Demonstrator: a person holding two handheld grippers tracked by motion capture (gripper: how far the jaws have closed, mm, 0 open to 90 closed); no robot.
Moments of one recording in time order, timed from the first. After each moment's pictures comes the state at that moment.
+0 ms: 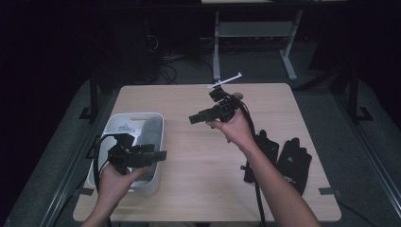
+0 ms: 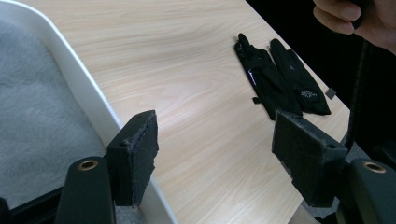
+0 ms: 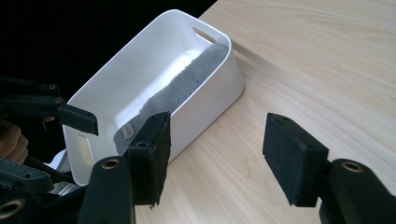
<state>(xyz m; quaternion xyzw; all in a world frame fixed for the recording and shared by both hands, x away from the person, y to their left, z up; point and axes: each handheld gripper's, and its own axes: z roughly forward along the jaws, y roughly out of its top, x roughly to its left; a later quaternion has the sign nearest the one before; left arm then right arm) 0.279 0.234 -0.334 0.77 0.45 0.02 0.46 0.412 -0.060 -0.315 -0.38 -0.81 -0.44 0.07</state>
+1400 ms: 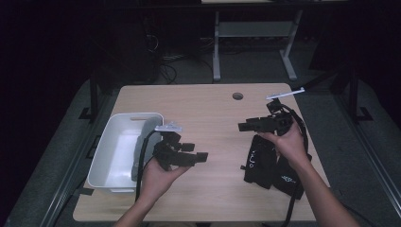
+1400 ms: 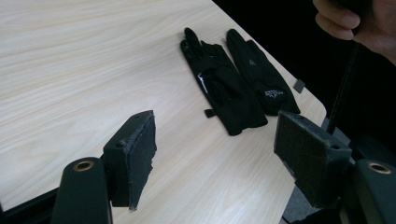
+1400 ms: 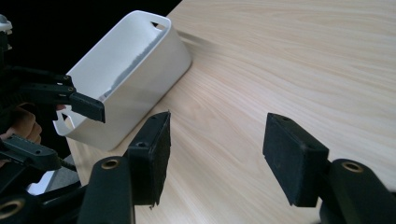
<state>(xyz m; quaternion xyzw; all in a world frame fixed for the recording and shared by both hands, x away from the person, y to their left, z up) 0.295 0.127 -0.347 0.80 0.39 -0.02 0.46 0.370 -0.202 -0.332 -0.43 -0.78 -0.46 0.04</state>
